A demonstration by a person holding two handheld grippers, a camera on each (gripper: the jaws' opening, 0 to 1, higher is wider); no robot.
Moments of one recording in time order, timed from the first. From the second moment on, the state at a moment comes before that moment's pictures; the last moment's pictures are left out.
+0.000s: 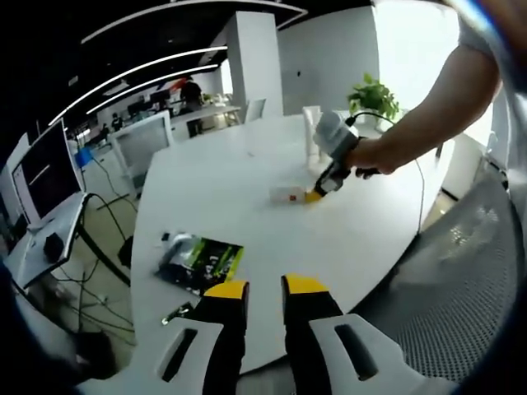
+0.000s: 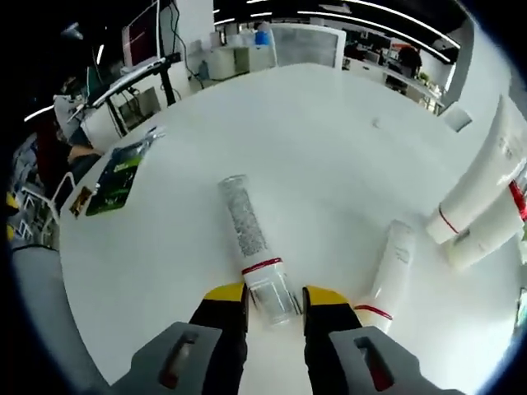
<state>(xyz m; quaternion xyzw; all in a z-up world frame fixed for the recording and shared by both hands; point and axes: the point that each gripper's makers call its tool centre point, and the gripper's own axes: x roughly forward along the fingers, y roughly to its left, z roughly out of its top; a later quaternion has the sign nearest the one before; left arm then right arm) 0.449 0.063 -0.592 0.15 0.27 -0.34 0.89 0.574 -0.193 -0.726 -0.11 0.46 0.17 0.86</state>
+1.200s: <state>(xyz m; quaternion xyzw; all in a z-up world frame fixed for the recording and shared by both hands) 0.438 0.032 -0.589 0.25 0.20 -0.40 0.86 0.459 -0.087 -0.602 -0.34 0.33 0.48 0.74</state>
